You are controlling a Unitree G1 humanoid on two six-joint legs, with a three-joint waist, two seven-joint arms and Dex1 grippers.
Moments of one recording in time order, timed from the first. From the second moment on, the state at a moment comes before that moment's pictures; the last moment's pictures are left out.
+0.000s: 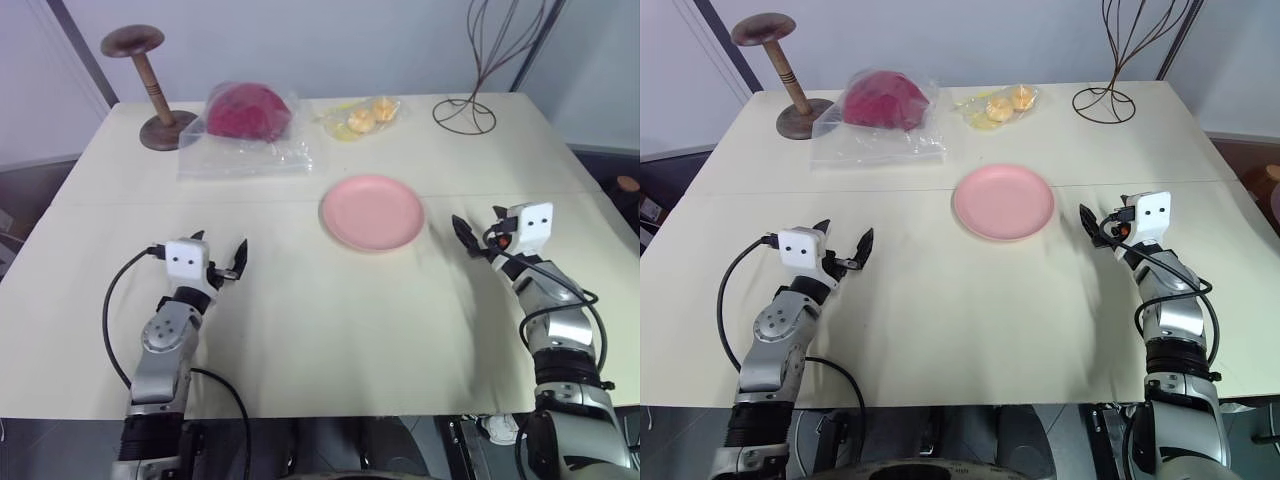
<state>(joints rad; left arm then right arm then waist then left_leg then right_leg) -0.09 0.22 0.13 -0.08 -0.15 0.08 -0.26 -0.41 -0.50 -0.28 0.47 0.26 -0.01 0.50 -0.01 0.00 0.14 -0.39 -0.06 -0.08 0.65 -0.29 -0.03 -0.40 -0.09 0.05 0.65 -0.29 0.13</state>
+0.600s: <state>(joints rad) -0.10 0.23 0.13 -0.08 -0.16 0.08 -0.26 -0.41 -0.49 -0.28 0.47 0.26 -0.01 0.50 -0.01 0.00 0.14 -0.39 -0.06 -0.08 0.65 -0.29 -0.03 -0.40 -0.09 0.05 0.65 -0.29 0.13</state>
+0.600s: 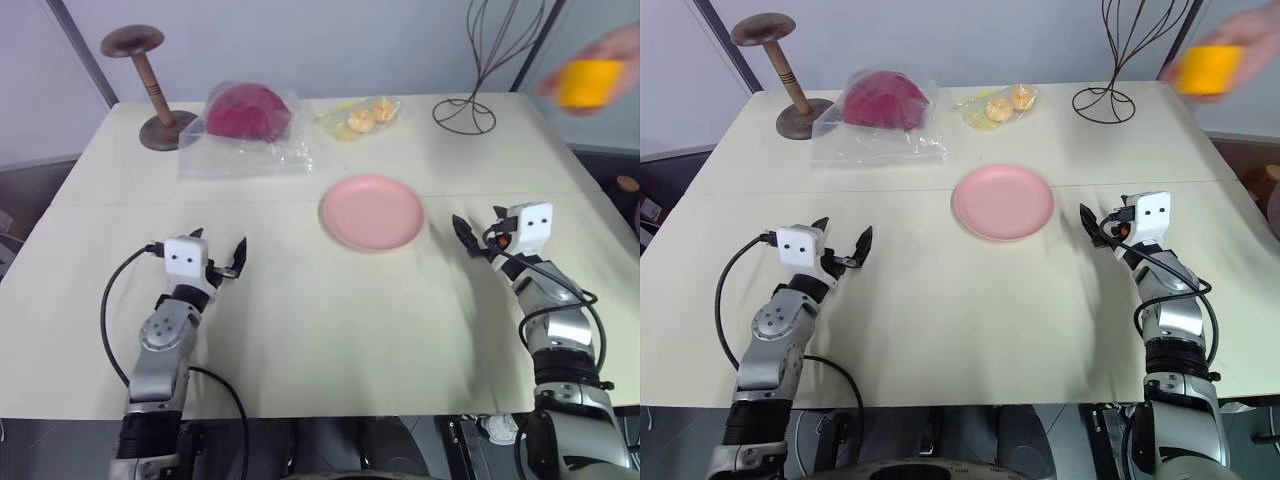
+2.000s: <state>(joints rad) -0.31 0.74 0.21 -0.40 -0.81 0.71 -0.81 -0.40 -0.54 -0.34 -0.12 0.54 0.37 0.47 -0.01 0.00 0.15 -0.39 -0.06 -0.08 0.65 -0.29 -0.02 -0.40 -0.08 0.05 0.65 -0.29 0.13</state>
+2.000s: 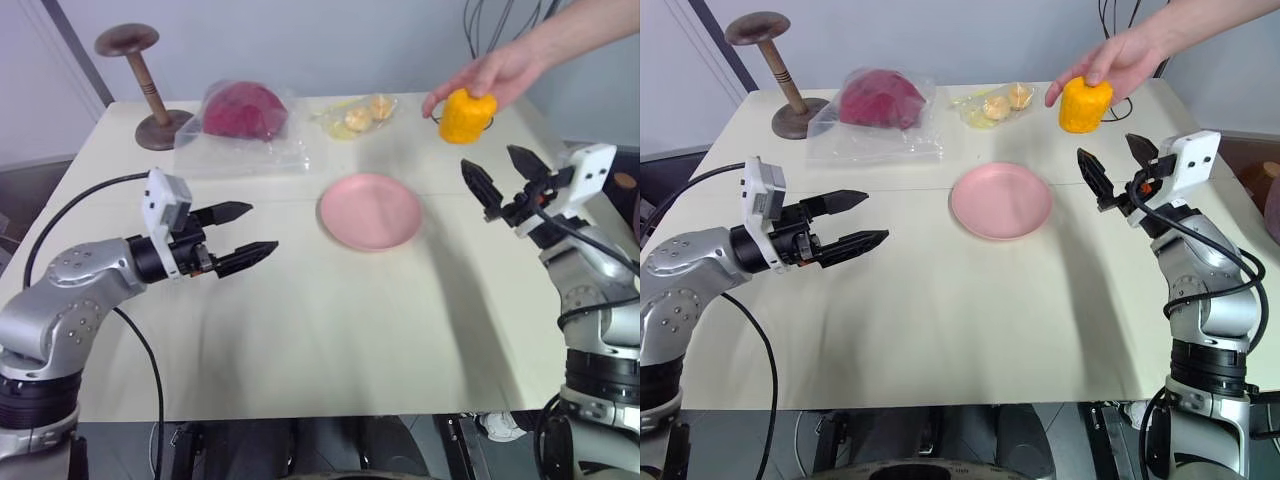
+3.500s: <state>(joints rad) -0.14 0.72 0.17 -0.39 -0.60 0.61 -0.74 -0.68 -0.32 -0.11 0.36 0.33 0.30 0.45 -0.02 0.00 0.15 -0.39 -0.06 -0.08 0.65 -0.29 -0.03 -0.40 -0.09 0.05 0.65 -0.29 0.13</state>
